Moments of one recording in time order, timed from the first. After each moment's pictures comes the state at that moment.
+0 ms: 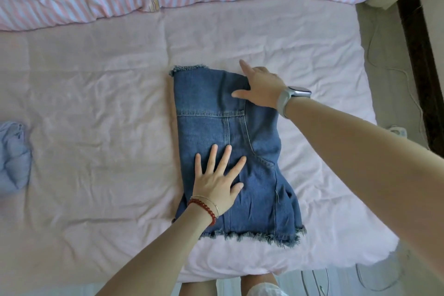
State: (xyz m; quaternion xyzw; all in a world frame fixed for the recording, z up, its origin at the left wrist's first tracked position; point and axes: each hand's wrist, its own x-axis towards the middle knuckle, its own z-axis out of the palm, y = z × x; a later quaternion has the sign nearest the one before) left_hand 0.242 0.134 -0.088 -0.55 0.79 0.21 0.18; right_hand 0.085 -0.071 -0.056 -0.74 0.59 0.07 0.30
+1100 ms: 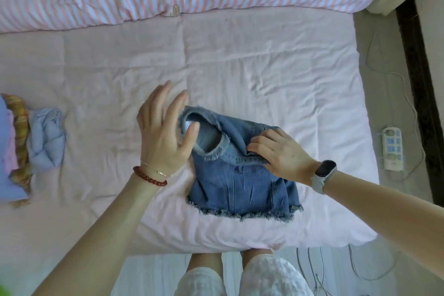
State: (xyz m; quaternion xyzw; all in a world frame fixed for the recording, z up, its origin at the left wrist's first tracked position) left_hand 0.324 0.083 0.061 -0.62 0.74 0.09 -0.25; right_hand 0.070 0.089 0.009 -0.93 0.31 -0.14 0.15
